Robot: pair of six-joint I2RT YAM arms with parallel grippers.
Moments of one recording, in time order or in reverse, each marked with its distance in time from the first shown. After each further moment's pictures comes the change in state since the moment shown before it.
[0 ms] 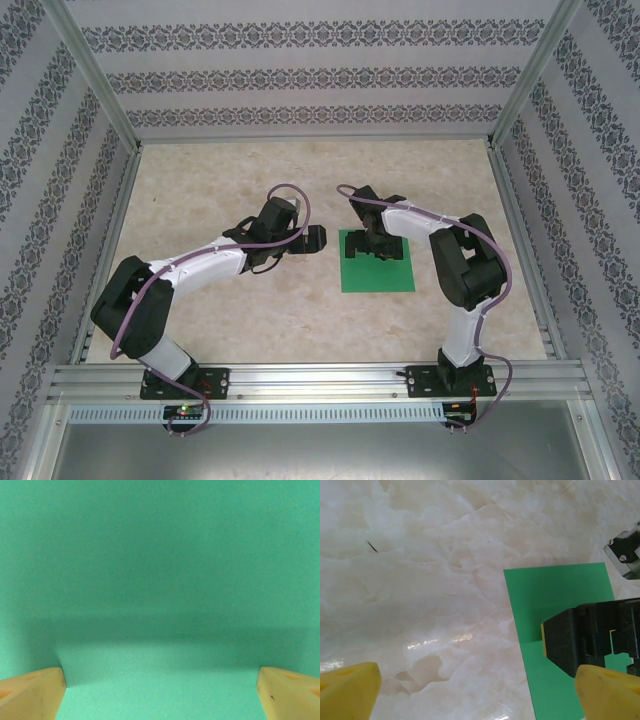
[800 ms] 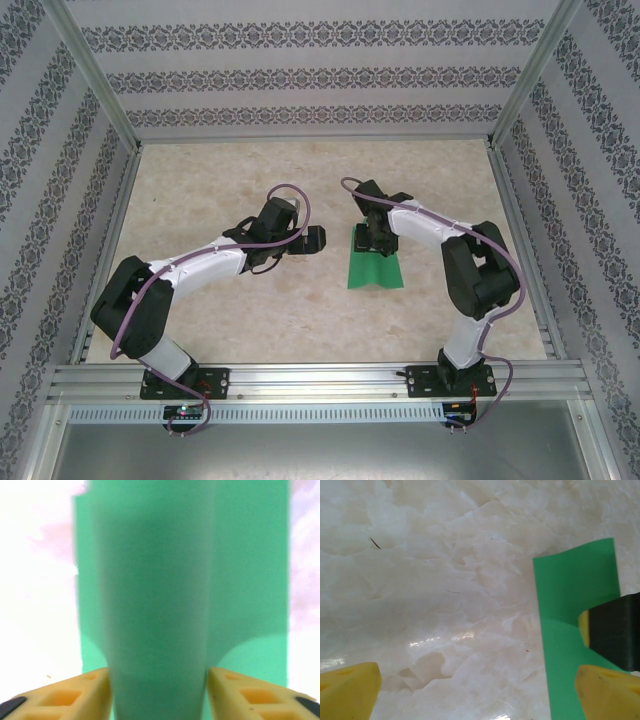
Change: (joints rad) left arm 0.000 0.000 0.000 -0.015 -0.004 0.001; right arm 0.000 -0.099 -0.004 0.003 -0.006 0.017
